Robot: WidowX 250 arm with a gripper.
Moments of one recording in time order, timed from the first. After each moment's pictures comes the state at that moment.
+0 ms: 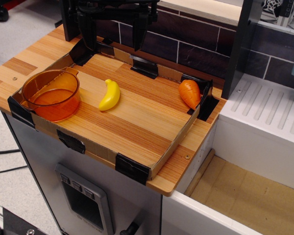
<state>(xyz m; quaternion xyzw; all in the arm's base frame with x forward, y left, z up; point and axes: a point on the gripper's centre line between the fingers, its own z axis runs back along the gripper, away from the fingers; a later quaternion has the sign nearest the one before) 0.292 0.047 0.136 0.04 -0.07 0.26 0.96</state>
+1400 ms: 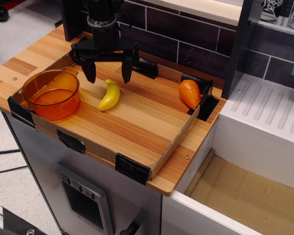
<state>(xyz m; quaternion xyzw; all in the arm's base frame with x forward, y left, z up) 0.338 0.104 0.024 0.02 -0.05 0.26 0.96</state>
